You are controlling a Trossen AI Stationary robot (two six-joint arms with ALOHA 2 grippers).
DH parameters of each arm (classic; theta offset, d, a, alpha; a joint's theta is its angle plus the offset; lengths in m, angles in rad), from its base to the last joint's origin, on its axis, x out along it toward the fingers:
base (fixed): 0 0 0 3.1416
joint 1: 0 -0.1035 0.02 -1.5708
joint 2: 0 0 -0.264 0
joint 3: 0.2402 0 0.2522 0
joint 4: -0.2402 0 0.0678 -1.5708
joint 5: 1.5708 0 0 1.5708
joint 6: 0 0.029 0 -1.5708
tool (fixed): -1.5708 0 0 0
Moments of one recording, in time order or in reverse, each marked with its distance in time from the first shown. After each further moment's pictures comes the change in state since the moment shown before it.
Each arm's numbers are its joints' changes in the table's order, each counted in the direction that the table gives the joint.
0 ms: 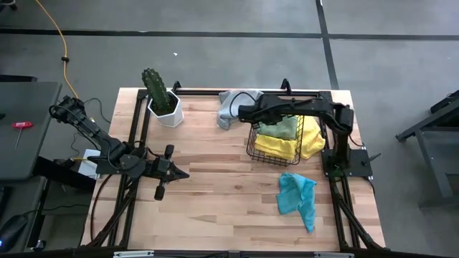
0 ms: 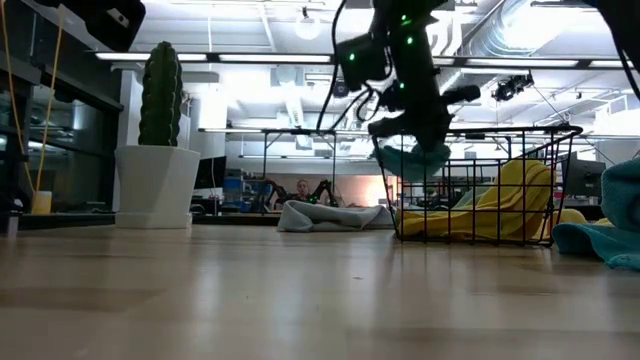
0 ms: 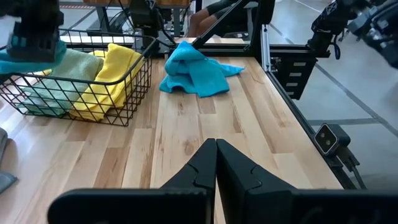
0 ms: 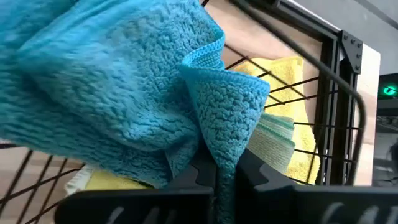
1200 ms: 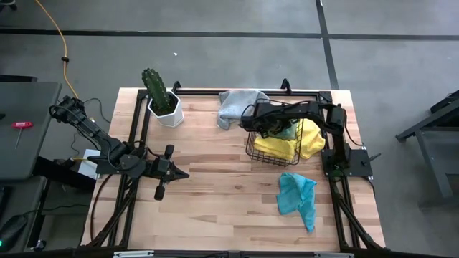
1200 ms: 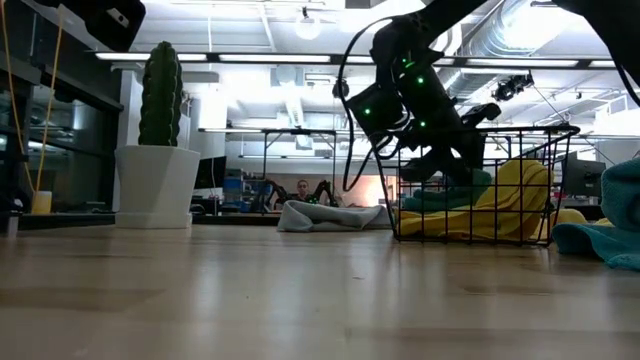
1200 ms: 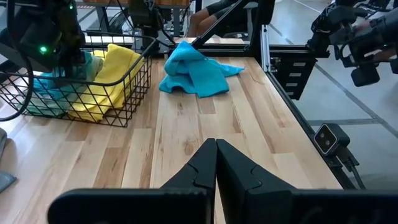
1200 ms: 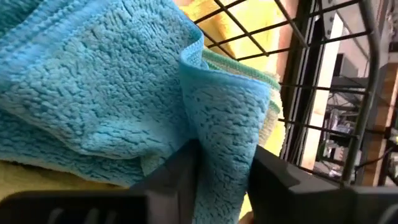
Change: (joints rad) left arm 0.000 0.000 0.000 0.001 -0.001 -0.001; right arm 0.013 -0.086 -0.153 -0.067 0.045 0.002
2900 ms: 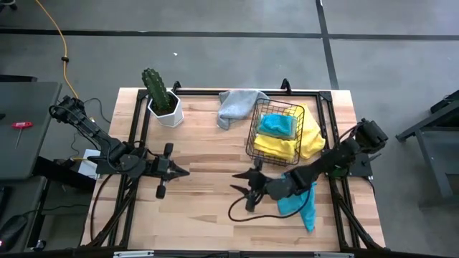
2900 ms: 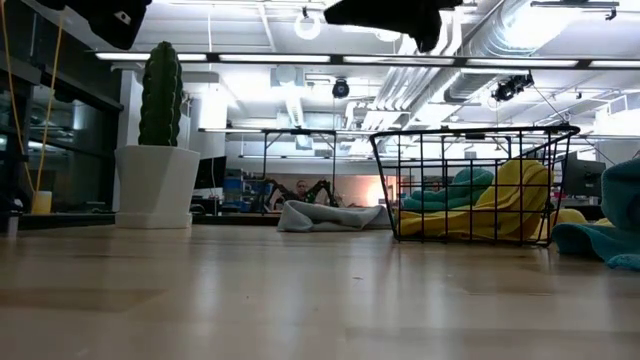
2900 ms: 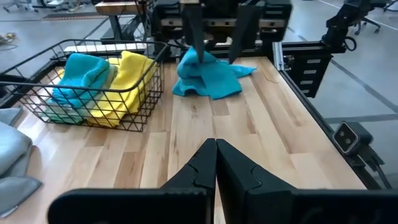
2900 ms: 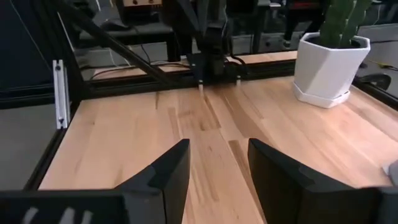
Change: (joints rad) left arm 0.000 0.000 0.000 -0.001 0.052 0.056; right arm -0.770 0.356 -0.507 1.922 -0.180 -0.879
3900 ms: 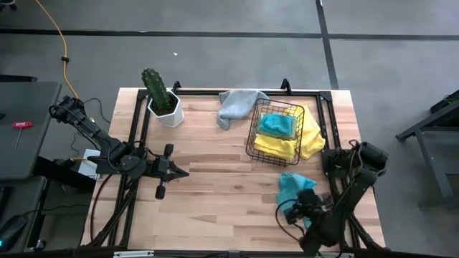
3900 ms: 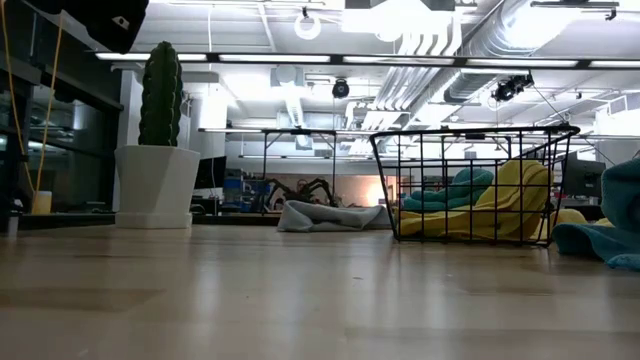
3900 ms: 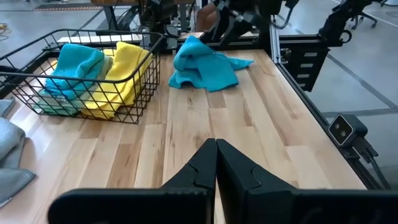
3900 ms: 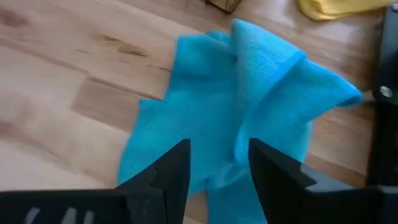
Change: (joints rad) left arm 0.000 0.000 0.000 -0.030 -0.023 -0.027; right arm -0.487 -0.201 0.418 -1.855 0.232 2.033
